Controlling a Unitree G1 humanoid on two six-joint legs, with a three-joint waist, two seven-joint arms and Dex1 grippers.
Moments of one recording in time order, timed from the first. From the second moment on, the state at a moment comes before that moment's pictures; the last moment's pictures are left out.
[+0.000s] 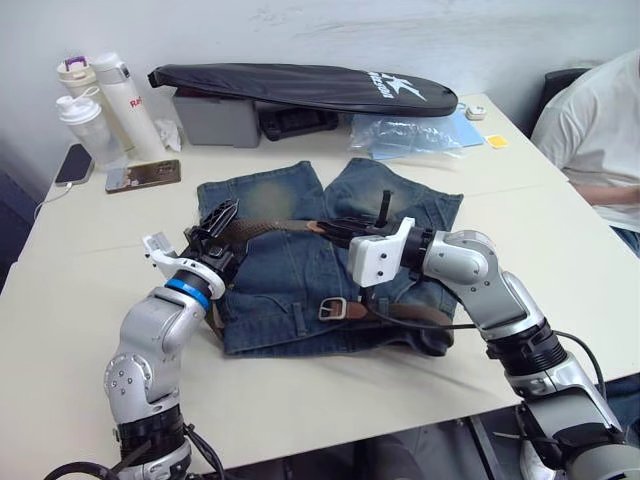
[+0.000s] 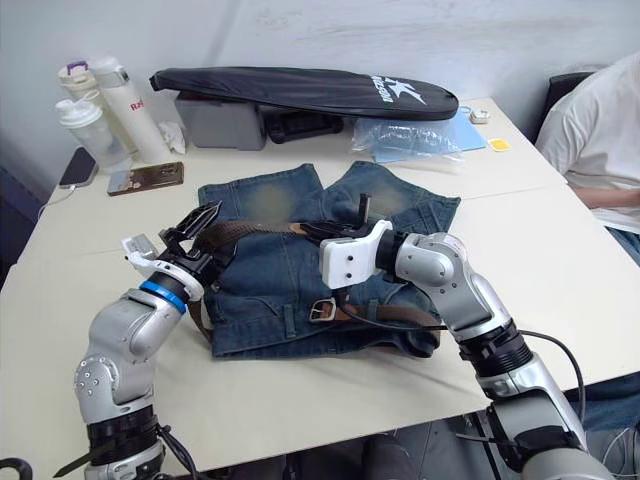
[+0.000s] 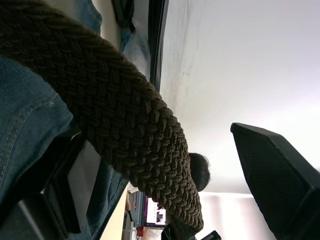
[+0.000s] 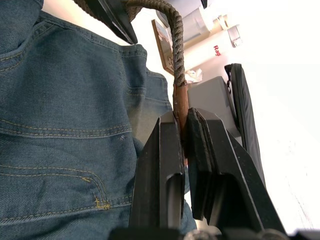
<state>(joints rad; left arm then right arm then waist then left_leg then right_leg) -0.23 0.14 0.38 -0.35 -1.96 0.56 0.67 -0.66 -0.51 0.31 -0.03 -0.25 -0.31 0.73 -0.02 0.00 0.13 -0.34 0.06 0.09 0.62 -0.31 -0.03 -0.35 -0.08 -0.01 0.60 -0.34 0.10</state>
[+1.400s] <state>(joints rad) -0.30 0.00 0.33 -0.35 -1.96 0.65 0.77 -0.64 -0.52 0.30 -0.03 -0.28 -0.29 0.71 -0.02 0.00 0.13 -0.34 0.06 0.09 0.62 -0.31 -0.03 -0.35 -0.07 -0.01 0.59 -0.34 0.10</state>
